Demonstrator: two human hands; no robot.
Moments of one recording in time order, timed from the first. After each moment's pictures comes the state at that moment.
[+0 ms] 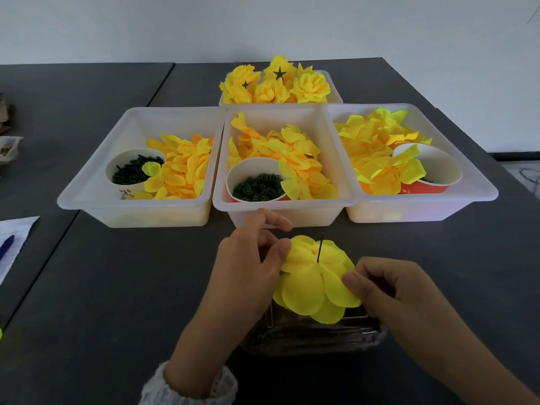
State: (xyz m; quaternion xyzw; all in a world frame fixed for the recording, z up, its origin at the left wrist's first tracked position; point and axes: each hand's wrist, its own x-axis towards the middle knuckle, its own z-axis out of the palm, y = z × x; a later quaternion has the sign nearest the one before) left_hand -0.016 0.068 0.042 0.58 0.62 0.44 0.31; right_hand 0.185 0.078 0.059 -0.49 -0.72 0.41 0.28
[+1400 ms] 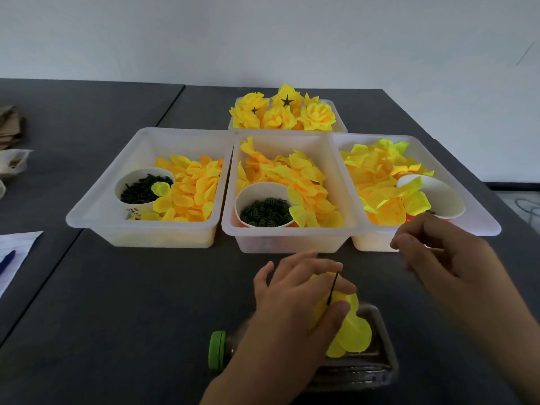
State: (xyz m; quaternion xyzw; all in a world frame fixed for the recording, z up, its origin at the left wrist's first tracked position) left_hand 0.008 0.056 0.042 0.71 0.57 0.34 0.23; right_hand 0.197 0.117 0.101 -0.49 -0.76 0.25 0.36
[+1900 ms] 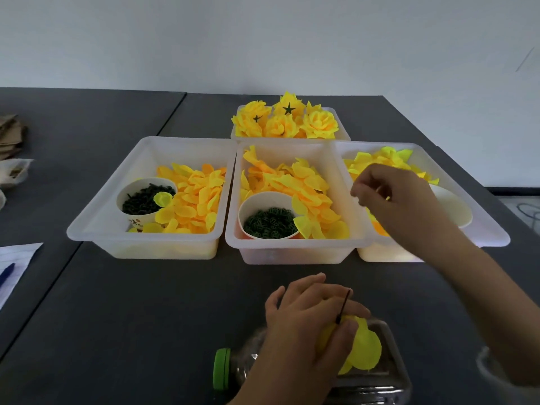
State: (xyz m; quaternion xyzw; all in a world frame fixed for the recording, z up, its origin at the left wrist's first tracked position) left_hand 0.012 0.058 0.032 0.68 0.57 0.37 0.29; right_hand 0.151 0.208 0.111 -0.48 -0.79 0.18 0.33
